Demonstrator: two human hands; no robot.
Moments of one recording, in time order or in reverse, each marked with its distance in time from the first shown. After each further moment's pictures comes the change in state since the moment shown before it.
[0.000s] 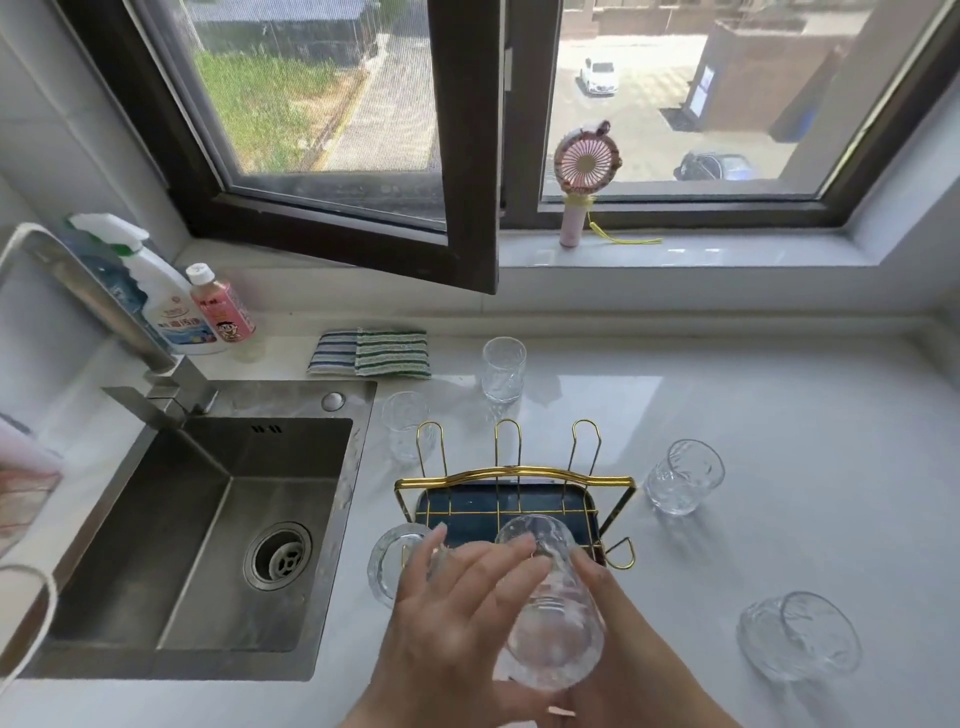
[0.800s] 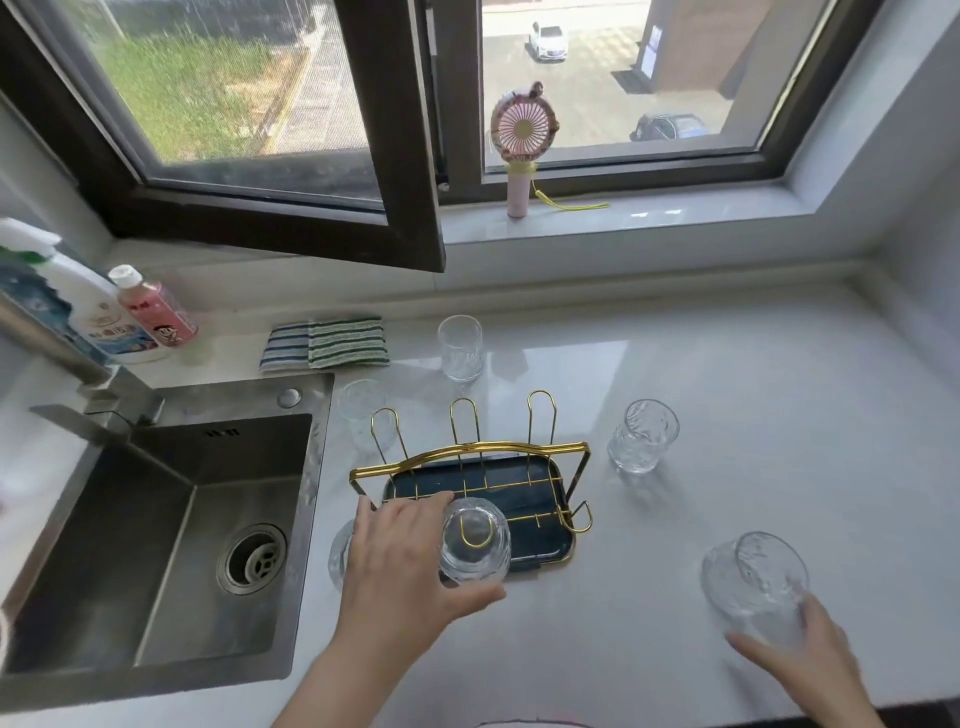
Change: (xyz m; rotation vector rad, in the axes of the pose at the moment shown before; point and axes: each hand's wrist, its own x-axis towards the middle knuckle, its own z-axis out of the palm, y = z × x) left_hand 0.004 -0.032 0.022 0.127 -0.442 -0.423; right_hand -0.046 0.067 -0.225 -0.758 1.140 0.118
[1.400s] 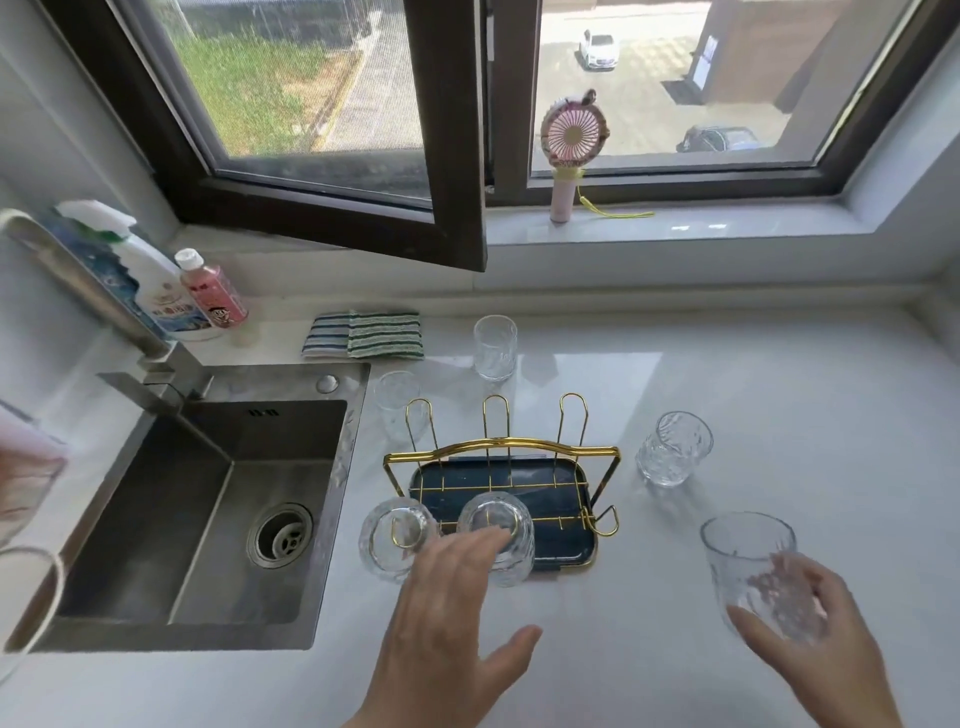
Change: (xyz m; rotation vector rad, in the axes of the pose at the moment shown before) left_hand -0.049 0.027 -0.003 -0.244 0.209 0.183; right_hand -0.038 -0.055 -0.012 0.293 0.080 -0.423
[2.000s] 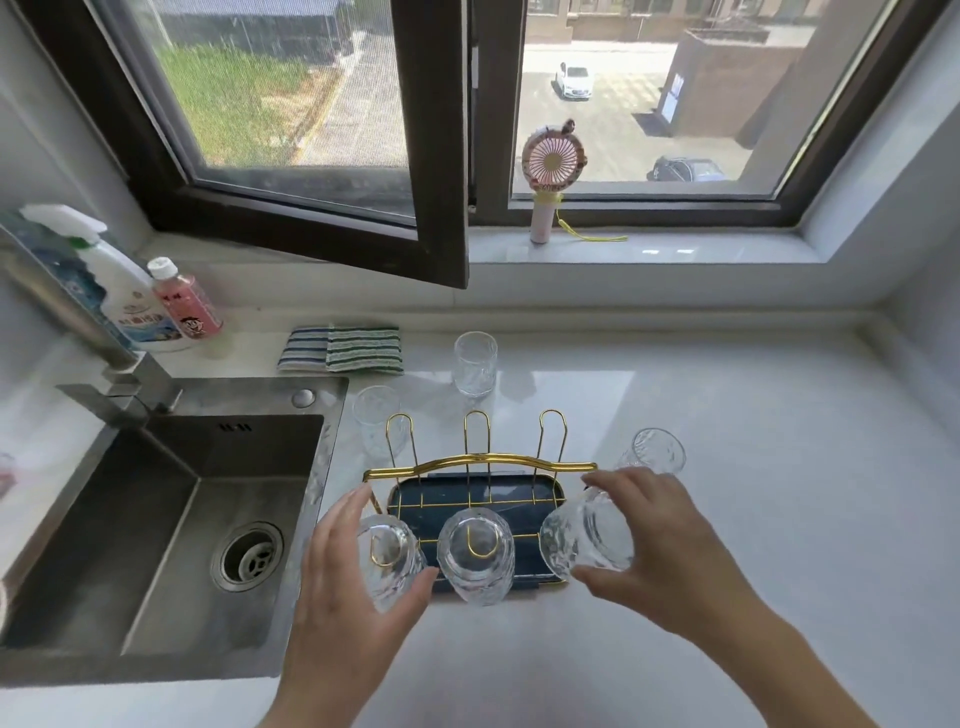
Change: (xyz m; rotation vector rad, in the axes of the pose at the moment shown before) left_hand 0.008 -0.039 -0.023 -0.111 0.187 -0.379; right_hand 0.000 -0.141 0.041 -0.545 -0.313 -0.719
